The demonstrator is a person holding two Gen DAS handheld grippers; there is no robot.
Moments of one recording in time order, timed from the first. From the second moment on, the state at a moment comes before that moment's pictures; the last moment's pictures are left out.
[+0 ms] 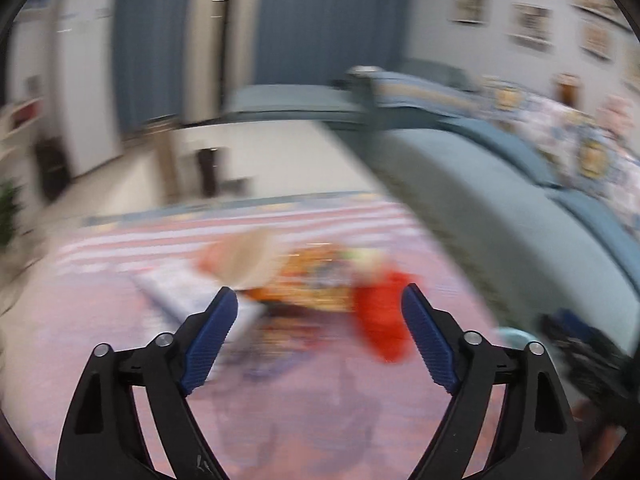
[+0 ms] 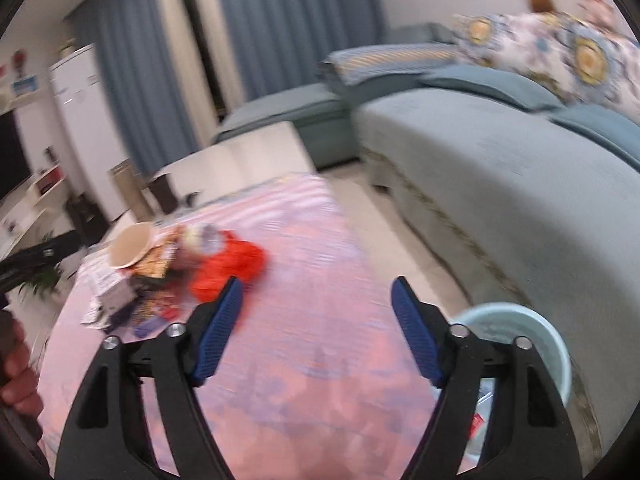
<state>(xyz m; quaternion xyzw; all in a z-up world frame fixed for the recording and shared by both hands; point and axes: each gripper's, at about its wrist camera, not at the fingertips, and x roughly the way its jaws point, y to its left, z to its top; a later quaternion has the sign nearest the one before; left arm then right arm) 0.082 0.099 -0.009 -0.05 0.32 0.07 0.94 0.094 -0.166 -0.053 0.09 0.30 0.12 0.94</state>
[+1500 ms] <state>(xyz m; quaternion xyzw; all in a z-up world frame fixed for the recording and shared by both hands) -0.051 0.178 -0.129 -0.02 0.42 0.00 0.91 0.125 -0.055 -0.117 -0.01 0.31 0.18 0.93</state>
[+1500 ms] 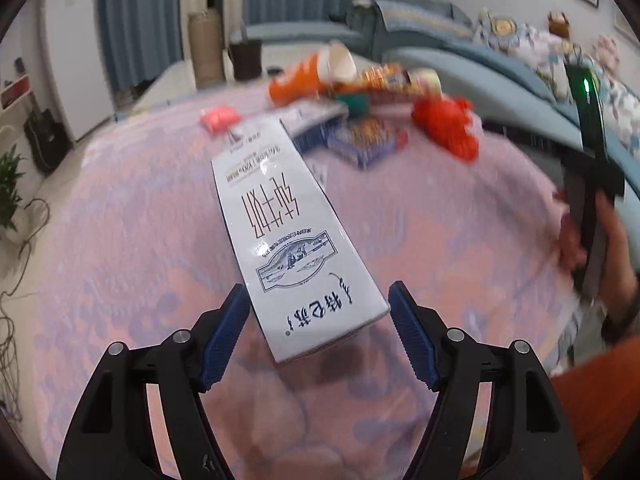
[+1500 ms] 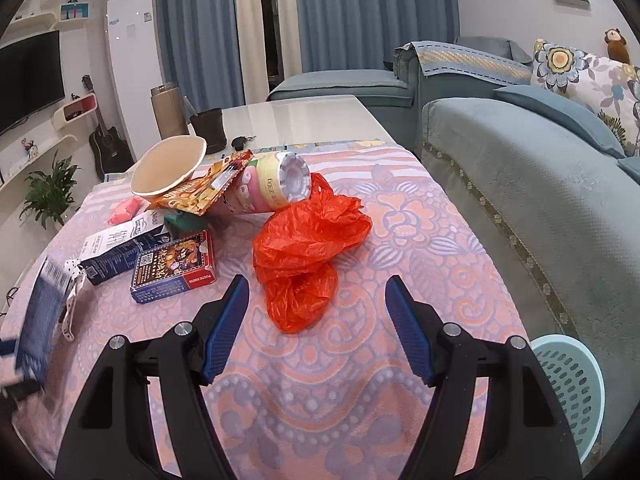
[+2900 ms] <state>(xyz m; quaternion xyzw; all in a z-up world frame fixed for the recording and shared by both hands) 0.004 0.123 -0.081 -0.07 0.37 -0.01 0.93 0.141 -0.094 -0.103 0.07 0.39 0.24 0.89</state>
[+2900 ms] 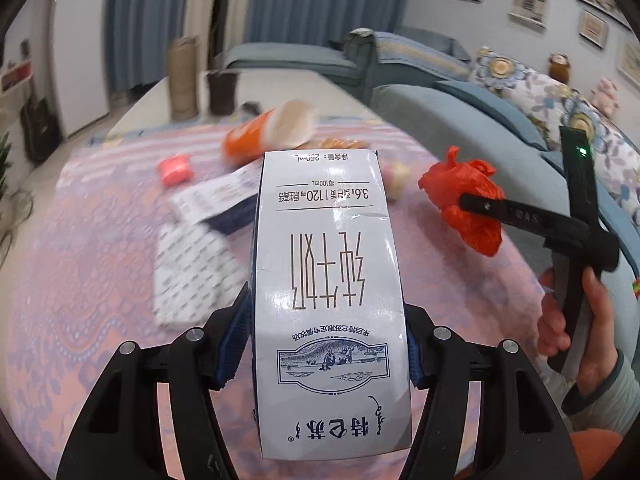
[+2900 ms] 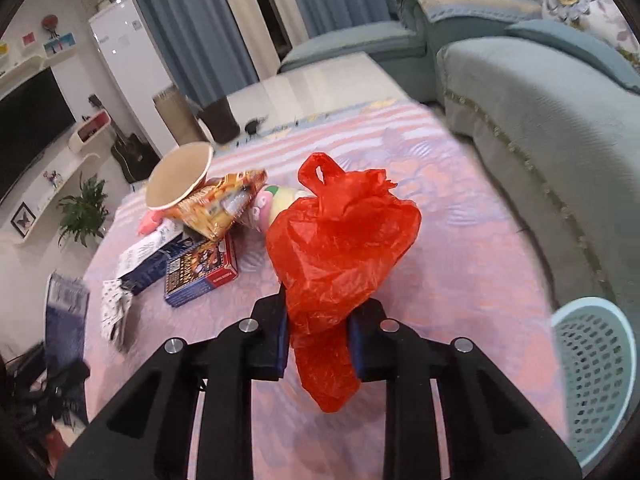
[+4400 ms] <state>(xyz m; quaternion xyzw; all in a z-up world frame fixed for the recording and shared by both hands) 0.154 -0.193 -0.133 0.03 0.46 -0.25 0.85 0.094 -0.404 -0.210 0.22 0.48 -0.07 0.85</state>
